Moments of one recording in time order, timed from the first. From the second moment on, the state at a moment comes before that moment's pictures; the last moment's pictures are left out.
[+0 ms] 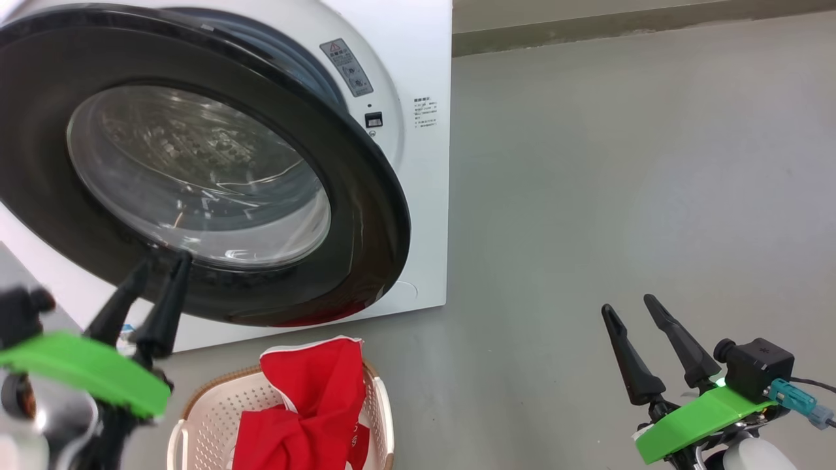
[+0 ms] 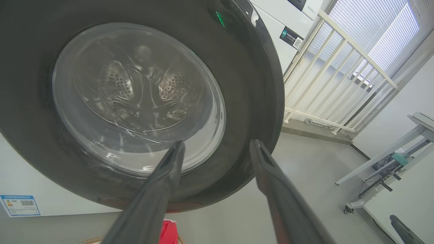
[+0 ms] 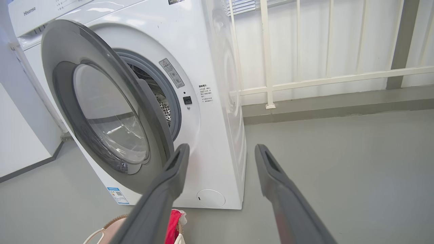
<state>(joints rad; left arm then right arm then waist) -0.26 0.24 0.08 0.09 -0.79 -0.11 0.27 -0.10 -0.20 0.21 0.27 0.54 0.13 -0.26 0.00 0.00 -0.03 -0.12</state>
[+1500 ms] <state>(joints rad) 0.11 0.11 0.01 0.08 -0.40 -0.01 -0.25 -0.06 -0.22 0.18 0.26 0.54 0.13 -0.26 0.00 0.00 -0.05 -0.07</state>
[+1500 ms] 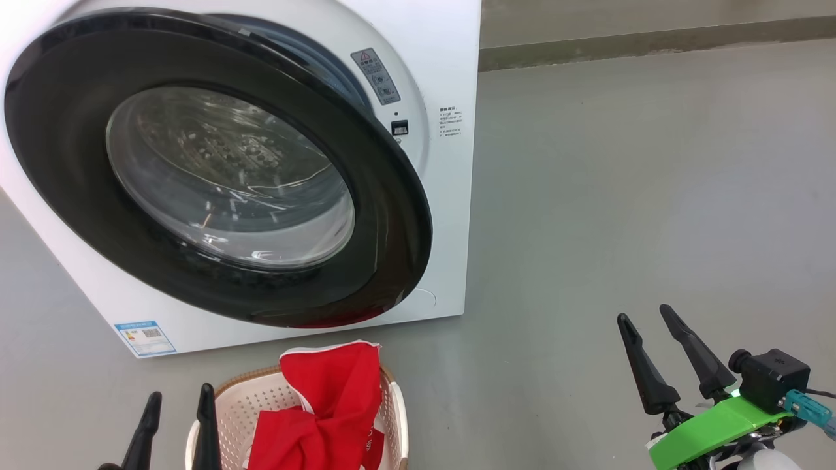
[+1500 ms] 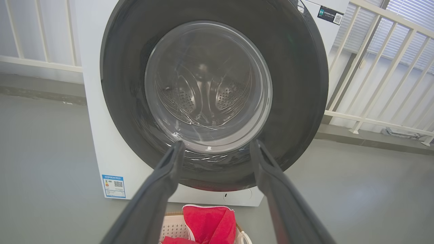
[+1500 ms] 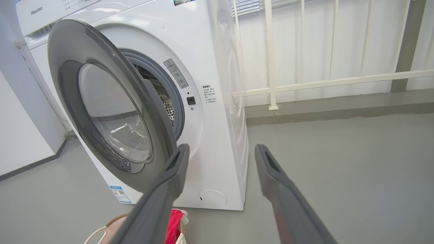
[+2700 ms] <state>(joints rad) 0.10 0.10 -0.05 0.05 -0.39 0.00 -0.23 -0.39 -0.31 0.52 0.32 0.62 0.13 -0.26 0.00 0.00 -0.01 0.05</state>
